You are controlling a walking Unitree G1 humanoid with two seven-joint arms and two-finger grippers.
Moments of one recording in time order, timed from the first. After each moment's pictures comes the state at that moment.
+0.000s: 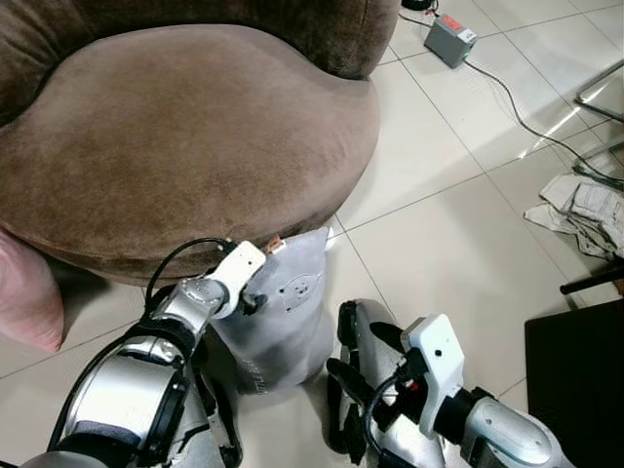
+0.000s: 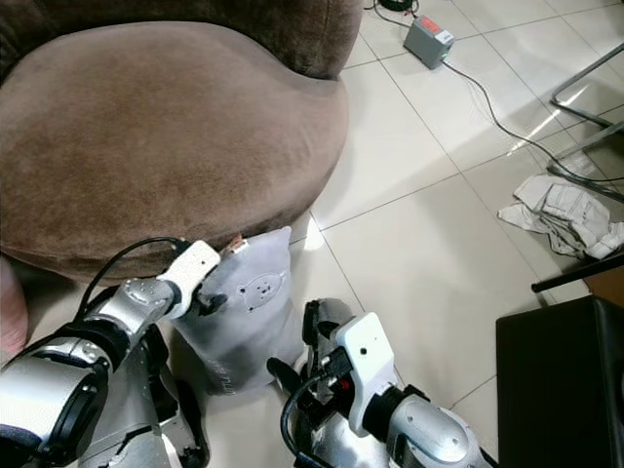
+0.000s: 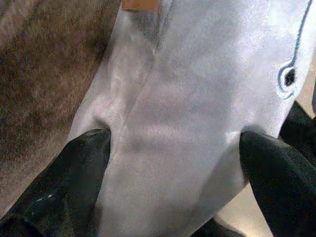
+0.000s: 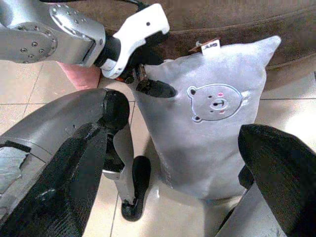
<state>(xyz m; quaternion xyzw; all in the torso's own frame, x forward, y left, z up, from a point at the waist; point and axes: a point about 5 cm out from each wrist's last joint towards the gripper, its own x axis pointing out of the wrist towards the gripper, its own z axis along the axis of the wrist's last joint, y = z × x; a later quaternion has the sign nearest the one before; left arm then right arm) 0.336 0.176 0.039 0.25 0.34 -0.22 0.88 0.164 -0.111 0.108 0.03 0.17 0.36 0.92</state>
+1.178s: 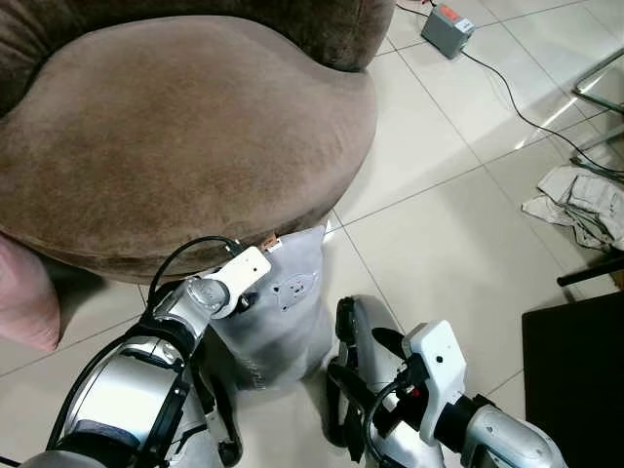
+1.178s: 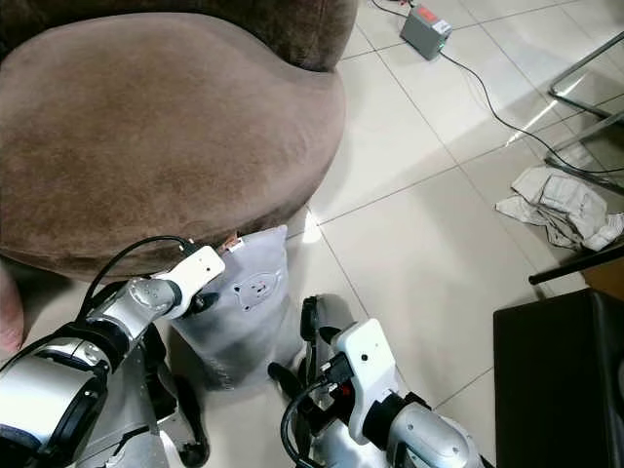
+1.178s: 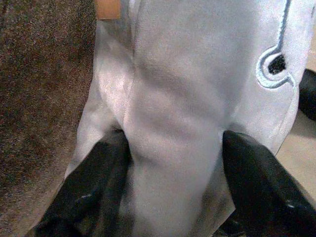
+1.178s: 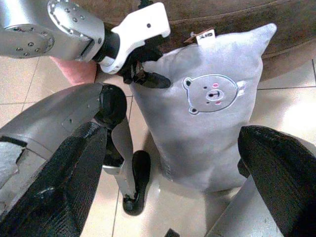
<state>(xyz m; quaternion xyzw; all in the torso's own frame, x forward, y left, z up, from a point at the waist) 0.337 0.171 0.040 0.33 0.32 -0.24 0.86 0.160 -0.110 0.106 0.04 0.18 0.35 0.92</state>
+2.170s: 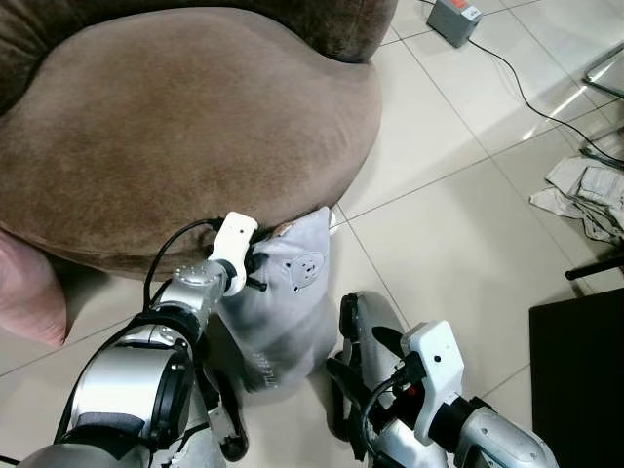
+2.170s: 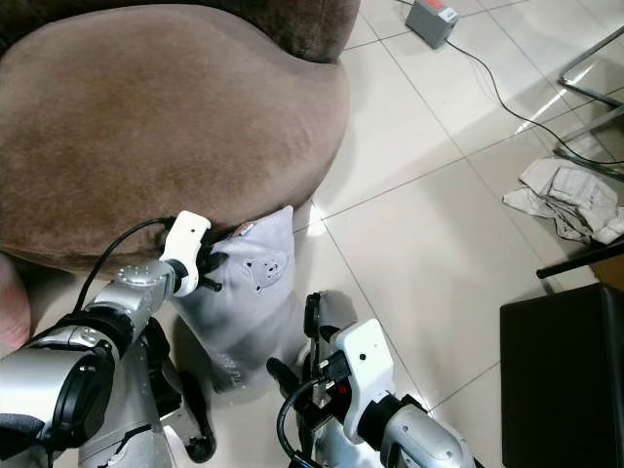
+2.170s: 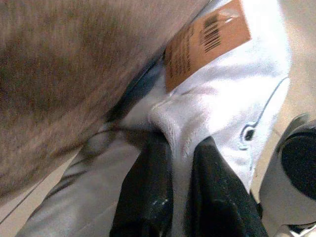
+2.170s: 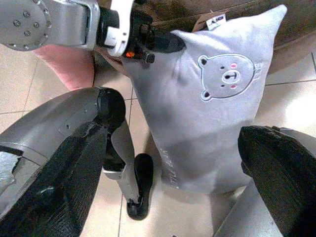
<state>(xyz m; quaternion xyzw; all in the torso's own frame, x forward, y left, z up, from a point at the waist) 0.357 0.162 0.068 0.07 0.25 -0.20 0.94 0.160 -0.106 0.104 0.05 0.17 0.33 0.93</state>
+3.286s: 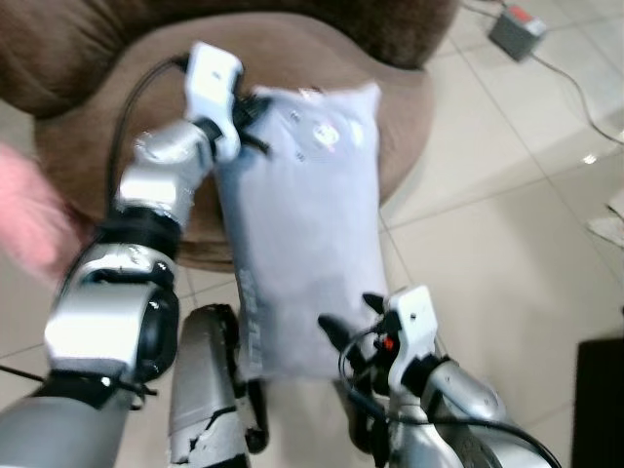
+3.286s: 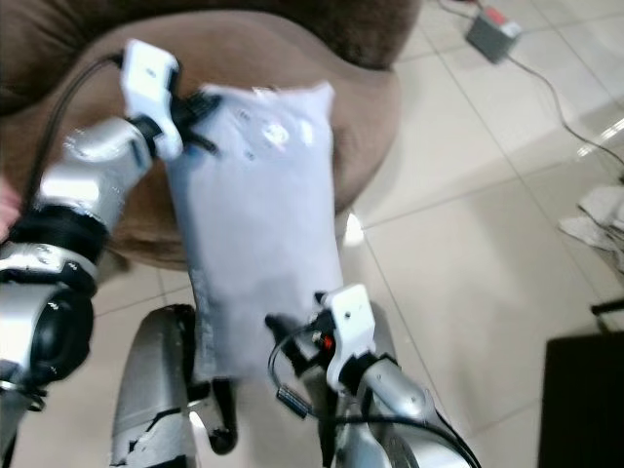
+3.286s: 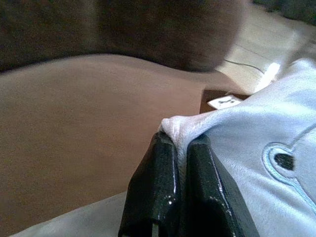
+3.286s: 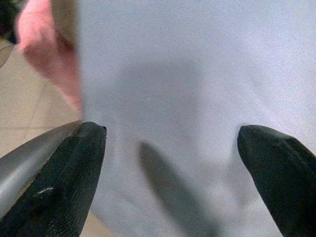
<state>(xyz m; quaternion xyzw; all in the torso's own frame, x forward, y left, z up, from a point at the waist) 0.414 0.169 0.257 0.06 -0.03 -0.20 0.98 0.216 -0.096 0.087 0.06 0.13 0.29 0.95</state>
